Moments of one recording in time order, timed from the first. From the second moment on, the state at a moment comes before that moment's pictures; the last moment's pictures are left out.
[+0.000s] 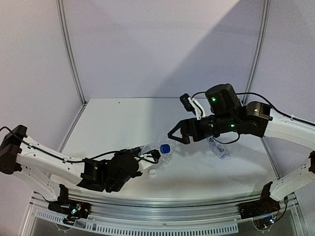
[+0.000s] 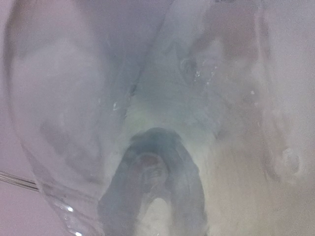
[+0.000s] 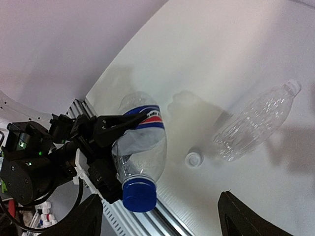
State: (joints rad) left arm -1.36 1.43 0.65 0.19 -0.99 0.49; right arm 1.00 1.35 1.24 -0.50 -0.16 0.54
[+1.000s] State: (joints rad) left arm -1.36 1.44 0.65 0.21 -1.02 0.52; right arm 1.00 1.48 1.25 -0.48 -0.38 0.51
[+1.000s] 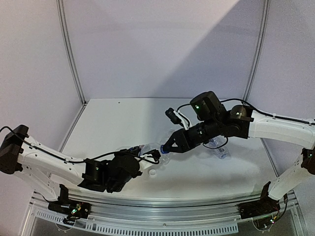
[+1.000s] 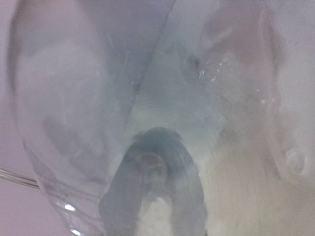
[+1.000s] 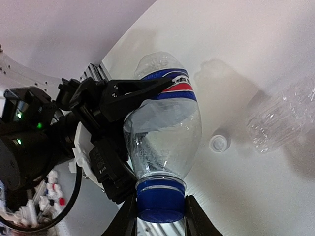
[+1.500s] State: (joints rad) left arm -1.38 1.45 0.68 0.20 -0.88 0.51; right arm 1.26 1.25 1.01 -0.34 0.12 -0.40
